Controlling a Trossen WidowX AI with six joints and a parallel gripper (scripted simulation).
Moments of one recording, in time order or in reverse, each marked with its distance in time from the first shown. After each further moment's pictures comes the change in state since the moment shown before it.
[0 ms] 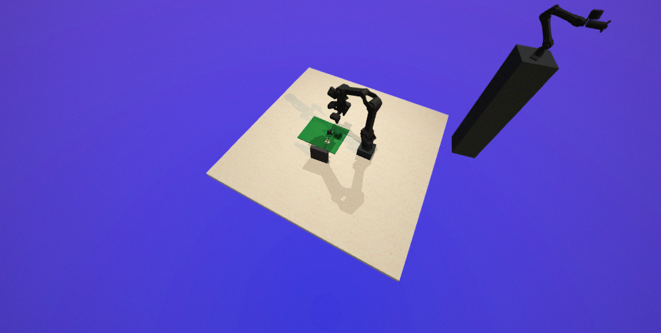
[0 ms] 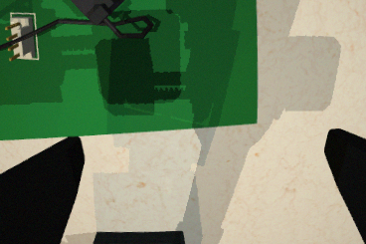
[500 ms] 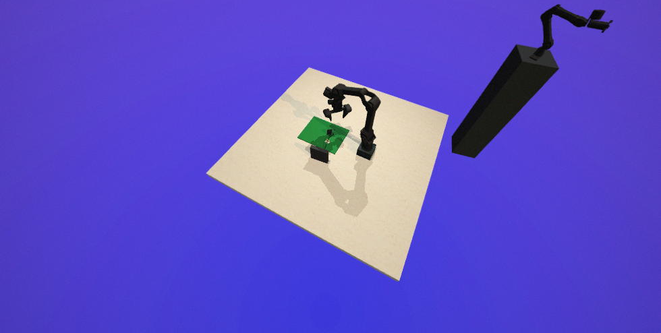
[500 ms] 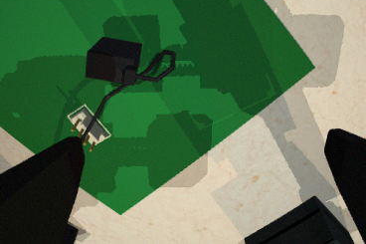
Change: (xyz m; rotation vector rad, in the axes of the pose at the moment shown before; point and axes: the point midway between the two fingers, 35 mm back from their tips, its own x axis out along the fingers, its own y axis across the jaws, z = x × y) arm -0.009 0.020 0.014 0.661 -0.004 0.001
